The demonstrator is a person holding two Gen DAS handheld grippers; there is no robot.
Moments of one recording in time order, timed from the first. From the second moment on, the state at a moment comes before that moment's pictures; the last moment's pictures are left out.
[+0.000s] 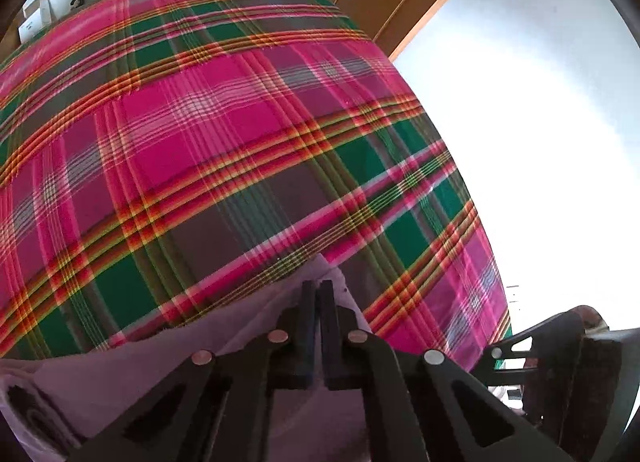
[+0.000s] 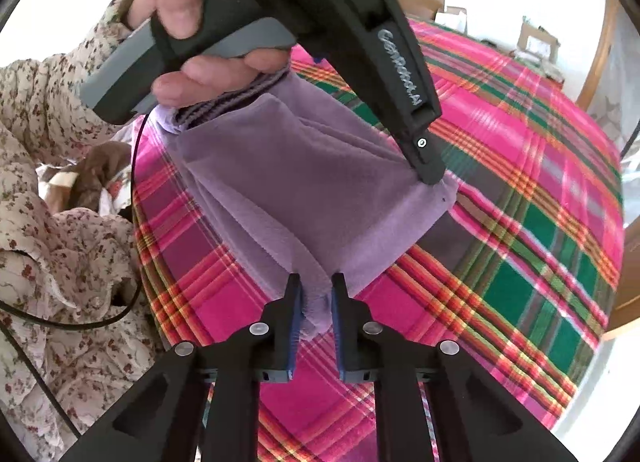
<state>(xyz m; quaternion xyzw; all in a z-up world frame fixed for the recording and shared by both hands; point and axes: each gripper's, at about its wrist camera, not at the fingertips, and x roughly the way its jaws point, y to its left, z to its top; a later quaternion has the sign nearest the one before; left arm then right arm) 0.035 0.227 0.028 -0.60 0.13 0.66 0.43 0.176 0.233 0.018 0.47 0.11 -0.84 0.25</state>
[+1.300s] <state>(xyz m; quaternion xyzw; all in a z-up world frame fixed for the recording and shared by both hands) 0.036 0.221 0.024 -0.61 0.10 0.66 0.43 0.174 0.261 0.019 0.46 0.01 -0.86 0.23</state>
